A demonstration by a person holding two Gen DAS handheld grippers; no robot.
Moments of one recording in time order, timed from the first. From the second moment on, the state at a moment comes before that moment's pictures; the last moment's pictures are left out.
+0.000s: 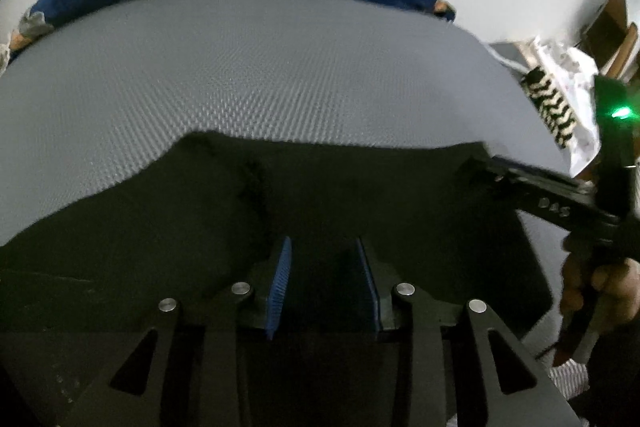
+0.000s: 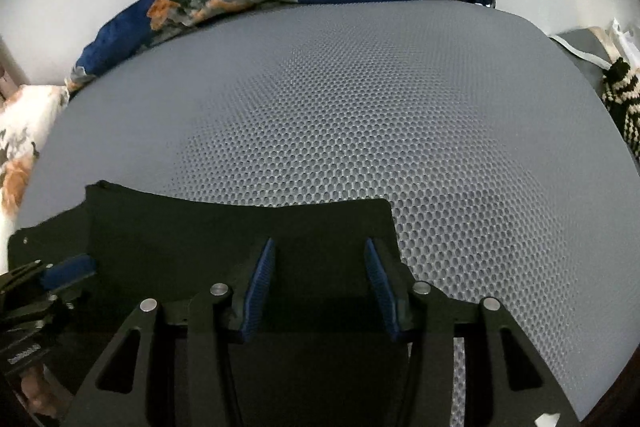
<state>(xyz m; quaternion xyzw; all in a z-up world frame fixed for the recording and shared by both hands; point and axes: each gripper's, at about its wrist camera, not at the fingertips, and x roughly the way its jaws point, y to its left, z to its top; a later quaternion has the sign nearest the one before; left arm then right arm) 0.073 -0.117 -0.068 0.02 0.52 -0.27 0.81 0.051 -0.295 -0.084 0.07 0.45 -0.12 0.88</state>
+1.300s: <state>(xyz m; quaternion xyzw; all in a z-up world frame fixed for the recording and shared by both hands) 0.037 0.049 -0.013 -0.02 0.51 -0.19 0.84 0.005 -0.241 -0.089 0.08 0.51 -0.09 0.85</state>
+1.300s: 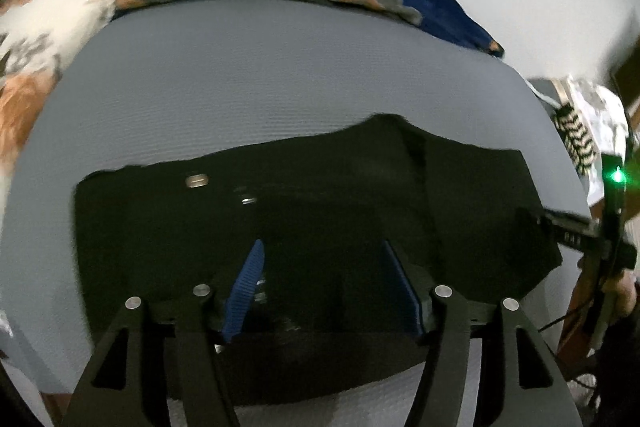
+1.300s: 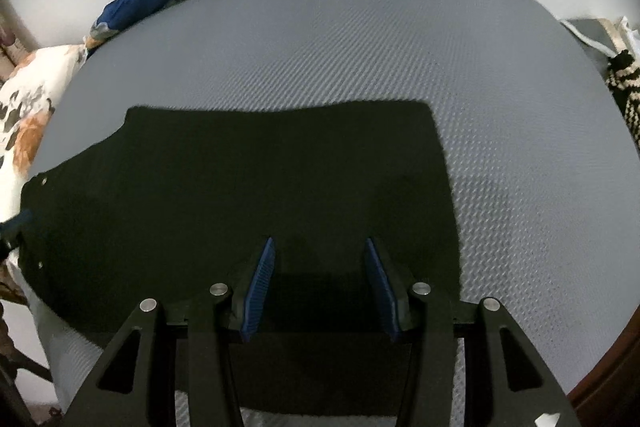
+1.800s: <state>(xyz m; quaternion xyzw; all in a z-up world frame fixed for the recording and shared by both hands) 0.035 0.178 -0.005 -0.08 0.52 -0.09 0.84 0.006 -0.172 -0.101 0.09 0.54 -0.01 0.83</state>
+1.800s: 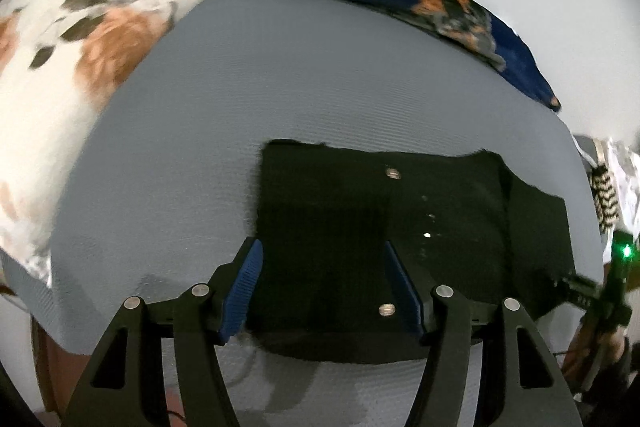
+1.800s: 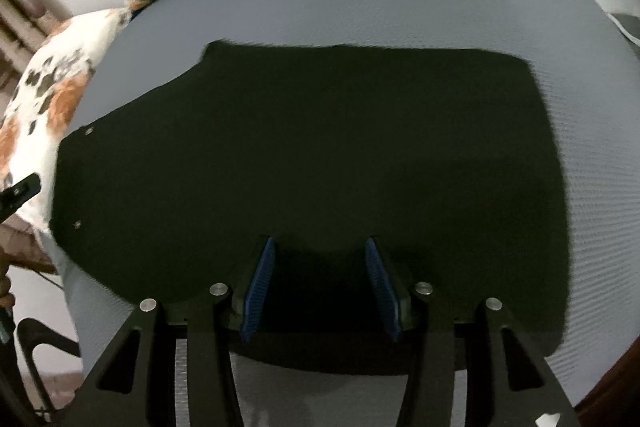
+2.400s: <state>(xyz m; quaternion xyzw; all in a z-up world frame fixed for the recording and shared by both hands) 0.045 0.240 -0.068 -0.22 0.59 -0.19 0.75 0.021 -0.129 -0.105 0.09 0.56 0.01 0.83</state>
